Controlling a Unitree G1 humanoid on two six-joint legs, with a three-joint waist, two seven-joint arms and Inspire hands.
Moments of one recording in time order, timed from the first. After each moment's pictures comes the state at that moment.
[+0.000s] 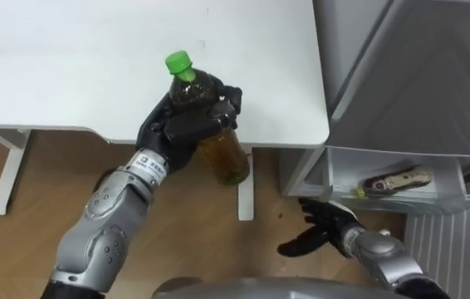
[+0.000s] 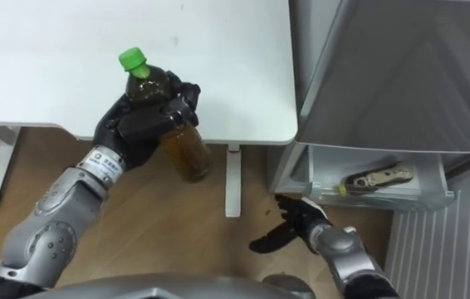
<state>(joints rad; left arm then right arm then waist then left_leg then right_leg) 0.19 0.27 -0.19 -0.12 -0.65 0.18 -0.17 0.05 -0.21 0.22 0.72 -0.07 0.09 0.31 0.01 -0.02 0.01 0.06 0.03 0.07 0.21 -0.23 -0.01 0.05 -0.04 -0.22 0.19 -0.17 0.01</state>
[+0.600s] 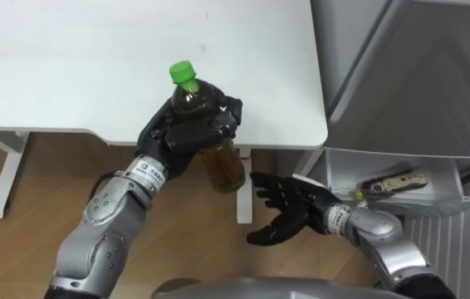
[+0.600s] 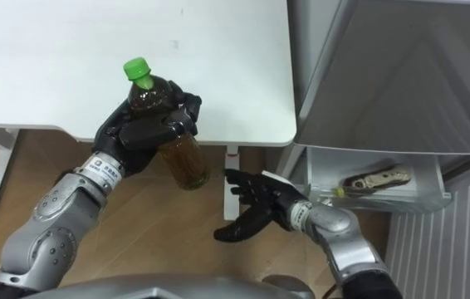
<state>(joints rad) 0.21 0.26 -0.19 -0.12 -0.62 0.18 -0.20 0.10 -0.22 0.25 0.41 -0.04 0.09 0.61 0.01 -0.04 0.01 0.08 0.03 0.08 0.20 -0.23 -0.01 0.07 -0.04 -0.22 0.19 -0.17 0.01</state>
